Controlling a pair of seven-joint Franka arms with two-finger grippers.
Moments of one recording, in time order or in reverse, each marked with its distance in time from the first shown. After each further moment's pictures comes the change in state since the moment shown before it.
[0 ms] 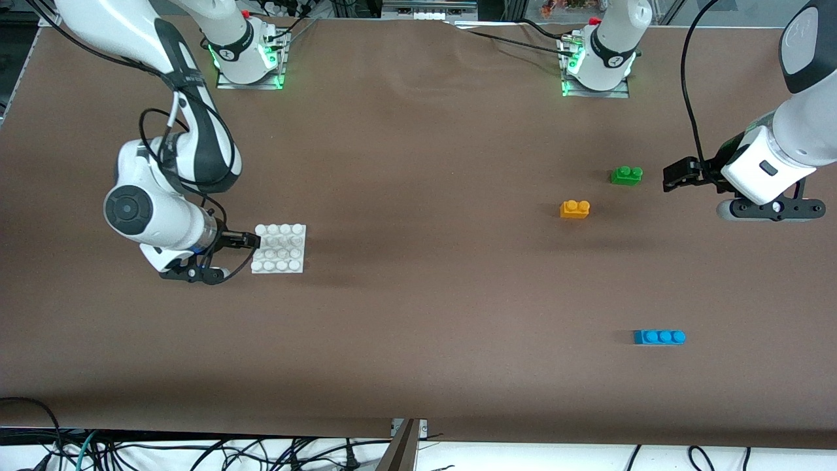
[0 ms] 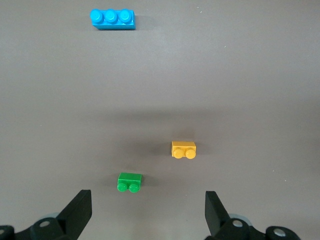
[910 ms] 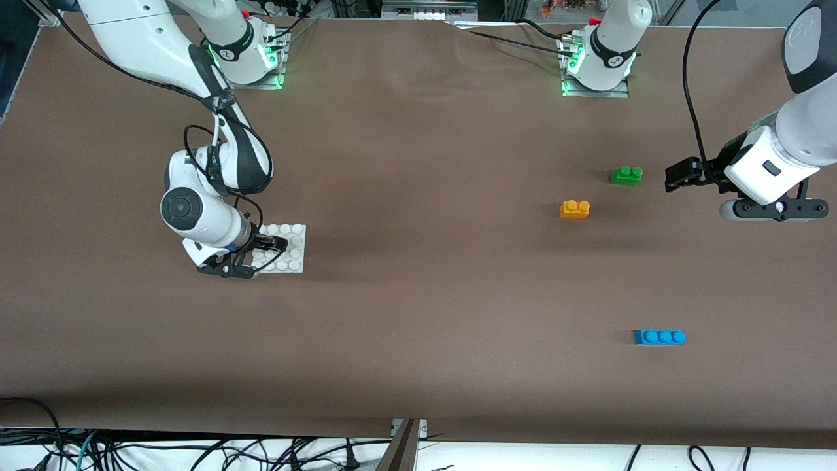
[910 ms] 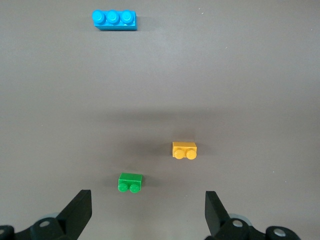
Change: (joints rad) left arm 0.003 0.000 0.002 0.006 0.000 0.000 0.000; right arm 0.007 0.054 0.051 -0.120 0.002 0.215 0.094
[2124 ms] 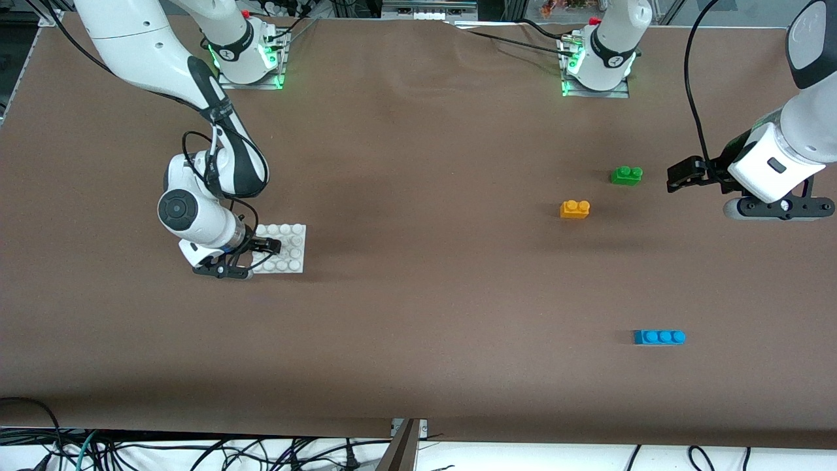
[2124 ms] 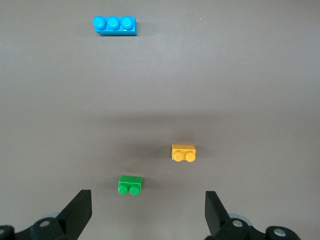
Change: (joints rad) left arm -0.001 0.000 -0.001 0.012 0.000 0.000 0.000; right arm -0.032 0.031 -0.010 -0.040 0.000 0.091 -0.046
